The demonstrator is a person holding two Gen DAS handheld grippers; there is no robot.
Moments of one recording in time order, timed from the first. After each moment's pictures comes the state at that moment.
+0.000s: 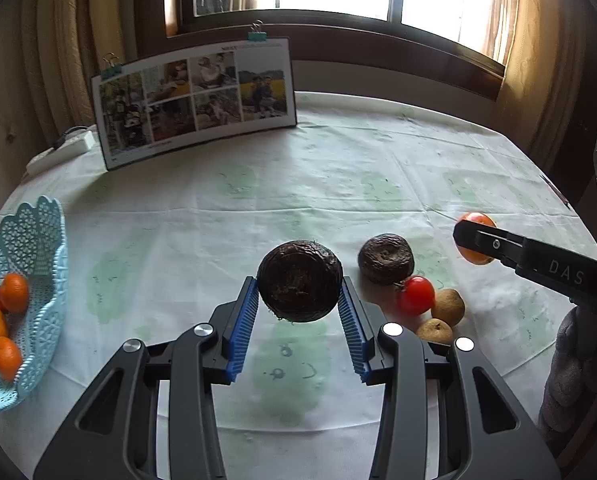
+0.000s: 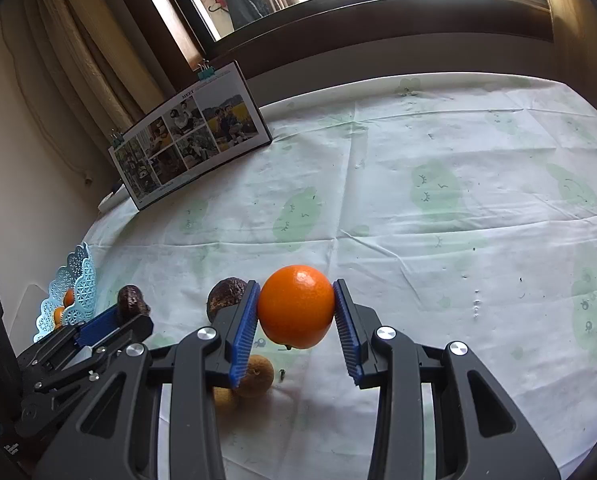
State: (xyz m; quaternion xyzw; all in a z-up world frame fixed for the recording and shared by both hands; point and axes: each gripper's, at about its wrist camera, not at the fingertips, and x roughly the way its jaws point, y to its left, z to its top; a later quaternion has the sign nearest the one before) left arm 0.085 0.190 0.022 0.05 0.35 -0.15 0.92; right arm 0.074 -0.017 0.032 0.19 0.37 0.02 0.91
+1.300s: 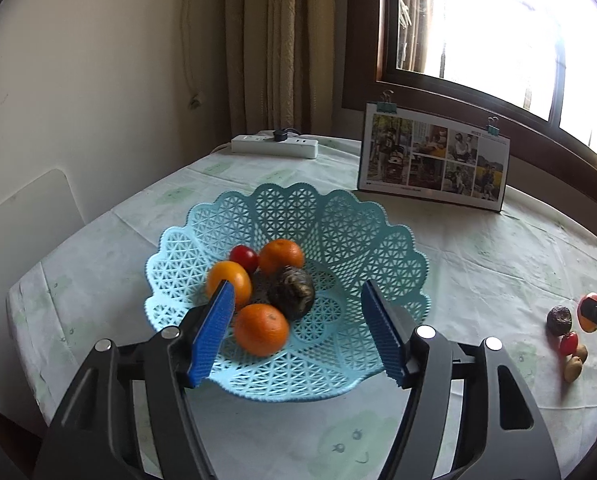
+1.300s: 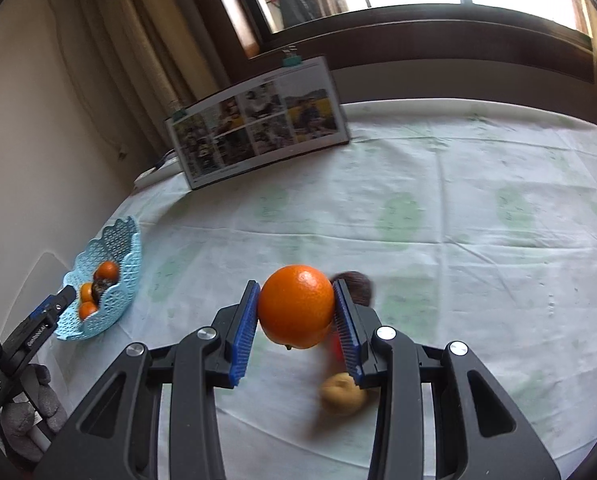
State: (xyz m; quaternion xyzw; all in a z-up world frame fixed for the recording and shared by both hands) left arm 0.040 0.388 0.047 -0.05 0.27 0.11 0.96; right arm 0.075 0.070 0.058 0.14 0.36 0.08 0.92
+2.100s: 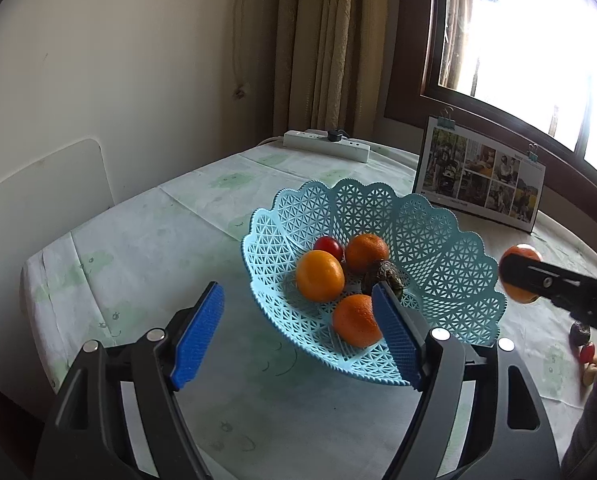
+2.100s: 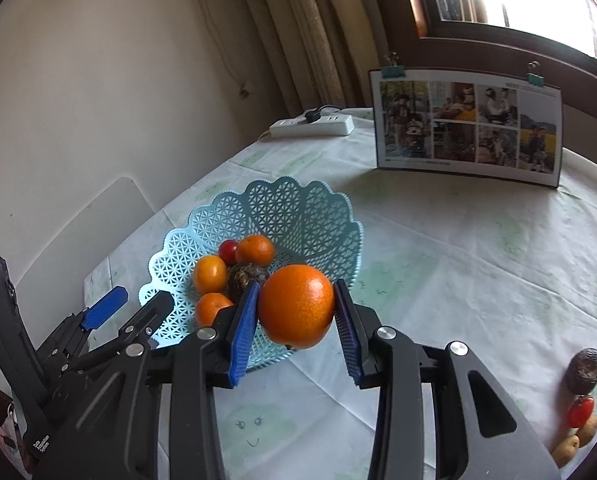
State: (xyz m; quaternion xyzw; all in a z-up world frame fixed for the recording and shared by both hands) left arm 0.019 0.452 0.033 -0.10 0.26 0.14 0.95; right arm 0.109 0.270 0.077 0.04 0.37 0.26 0.89
